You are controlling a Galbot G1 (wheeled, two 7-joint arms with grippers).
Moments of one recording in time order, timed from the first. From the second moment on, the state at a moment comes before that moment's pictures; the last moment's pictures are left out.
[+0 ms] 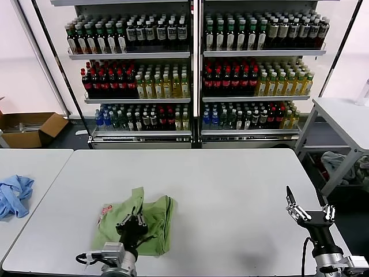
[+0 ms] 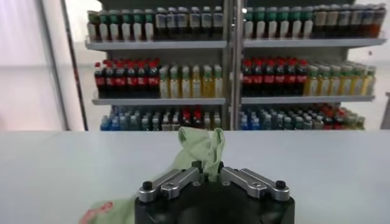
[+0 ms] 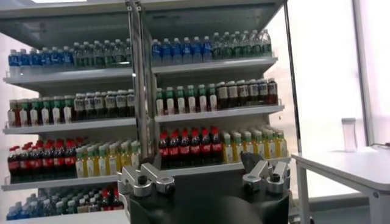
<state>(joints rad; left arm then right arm) 1.43 -1.10 -0.09 -2.23 -0.38 0.35 -0.62 -1.76 0.93 0.69 2.17 0.62 0.22 0.25</state>
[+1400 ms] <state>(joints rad) 1.36 -1.05 0.06 -2.14 -0.18 0.21 -0.49 -1.75 0.93 0.69 2.17 0.62 0.22 0.25</state>
